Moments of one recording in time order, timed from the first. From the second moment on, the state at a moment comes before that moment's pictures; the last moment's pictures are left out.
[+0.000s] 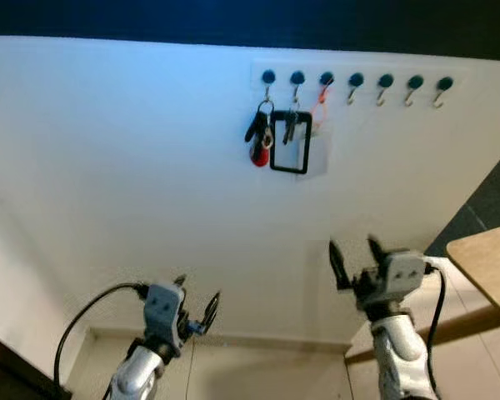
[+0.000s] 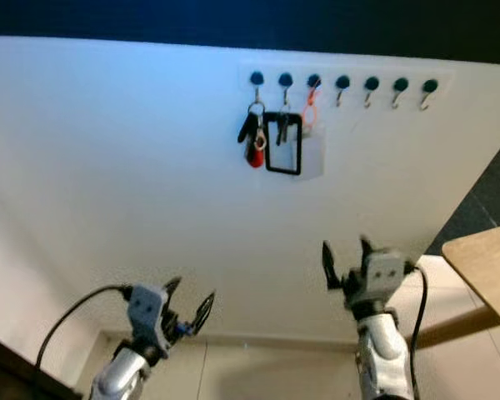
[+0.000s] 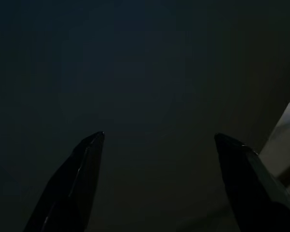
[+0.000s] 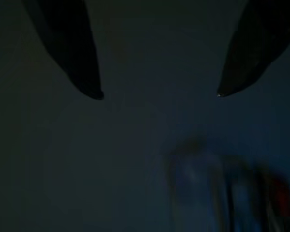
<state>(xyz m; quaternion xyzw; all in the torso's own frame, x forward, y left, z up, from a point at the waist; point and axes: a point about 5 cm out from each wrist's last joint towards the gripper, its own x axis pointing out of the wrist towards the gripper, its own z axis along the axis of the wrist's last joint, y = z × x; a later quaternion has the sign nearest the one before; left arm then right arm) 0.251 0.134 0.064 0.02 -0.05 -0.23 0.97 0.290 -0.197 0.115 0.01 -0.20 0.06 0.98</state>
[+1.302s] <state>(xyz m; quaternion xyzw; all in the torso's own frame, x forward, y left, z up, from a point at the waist) 0.271 0.104 0.158 0.01 -0.15 -0.26 0.95 0.365 -0.149 0.205 0.10 -0.20 0.27 0.94</state>
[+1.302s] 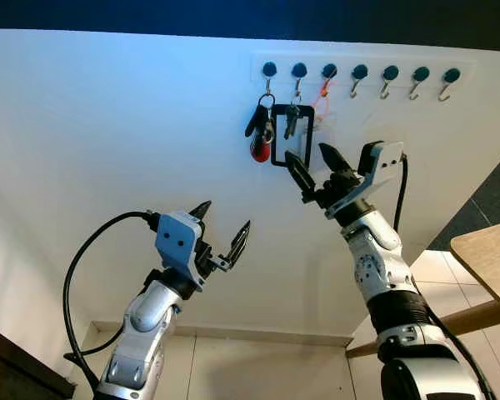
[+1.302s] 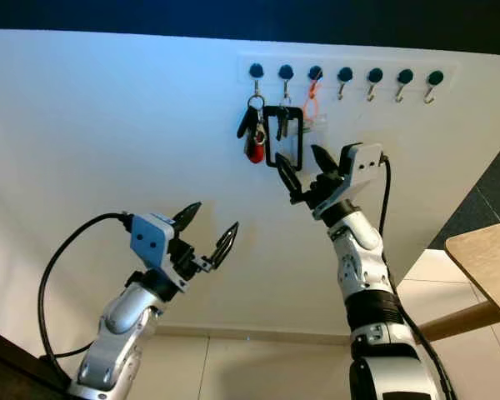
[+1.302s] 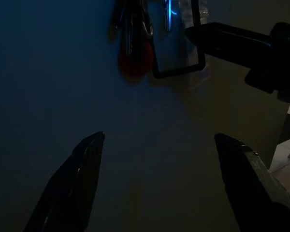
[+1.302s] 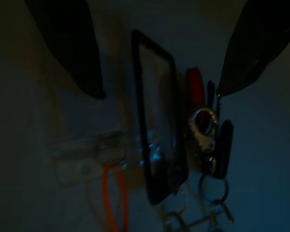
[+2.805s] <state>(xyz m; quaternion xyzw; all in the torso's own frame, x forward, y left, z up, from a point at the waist) 0.272 0.099 0.181 0.00 -0.18 -0.27 0.95 0.375 -0.151 0.225 0.11 -0.23 0.27 0.93</state>
